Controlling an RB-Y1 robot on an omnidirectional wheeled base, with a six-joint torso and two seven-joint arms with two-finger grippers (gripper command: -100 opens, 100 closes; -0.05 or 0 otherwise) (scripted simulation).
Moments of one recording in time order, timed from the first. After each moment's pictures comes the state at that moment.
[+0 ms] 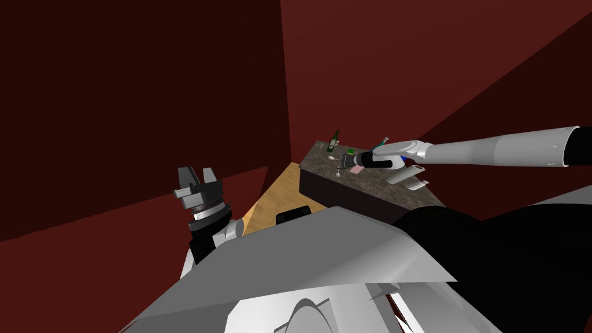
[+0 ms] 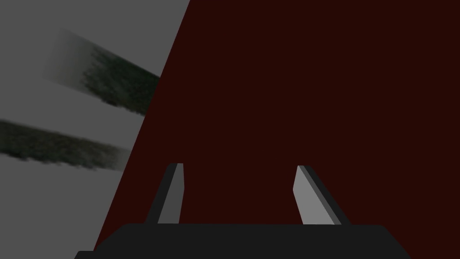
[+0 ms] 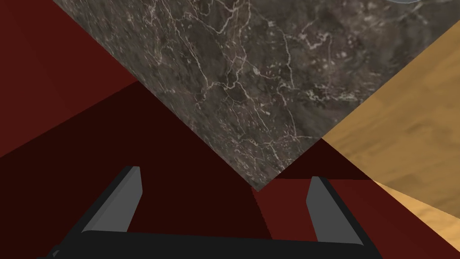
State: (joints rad) left arm 0.53 0.03 0.06 -2.30 -0.02 -0.58 -0.04; right arm 0.76 -1.98 -0.09 -1.76 0.30 -0.15 0.55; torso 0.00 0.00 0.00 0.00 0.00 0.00
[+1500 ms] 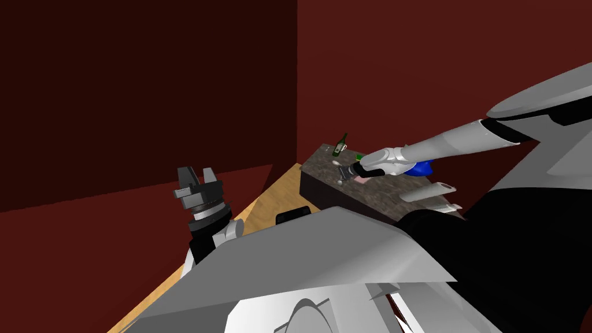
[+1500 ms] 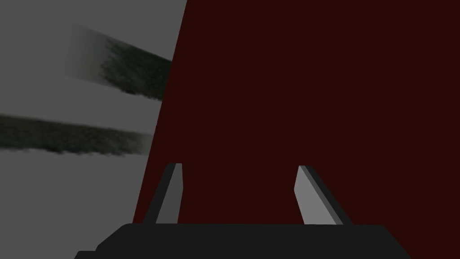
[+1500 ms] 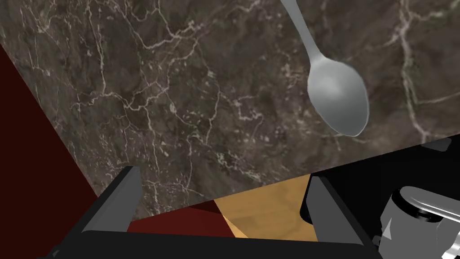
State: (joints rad) left arm 0.53 0.03 0.06 -2.30 -0.02 -0.58 -0.04; right arm 1.00 -2.29 -0.05 -1.89 0.39 0.00 0.66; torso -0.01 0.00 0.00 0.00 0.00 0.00
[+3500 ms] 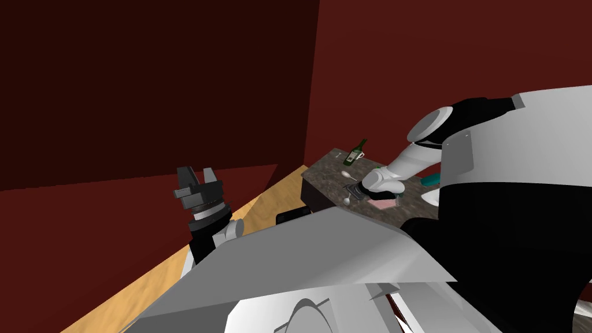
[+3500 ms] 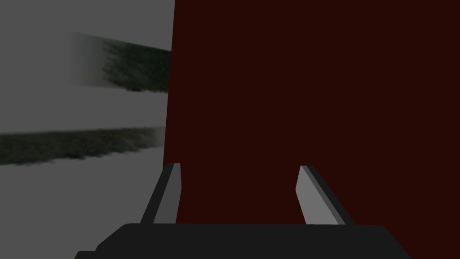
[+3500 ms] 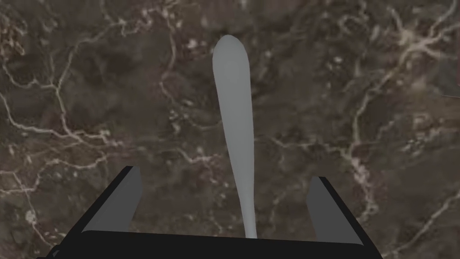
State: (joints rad) left arm 0.53 0.03 0.06 -2.30 -0.02 -0.58 -0.04; right arm 1.35 -2.53 0.08 -2.01 0.50 0.32 0.74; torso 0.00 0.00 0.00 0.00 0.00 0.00
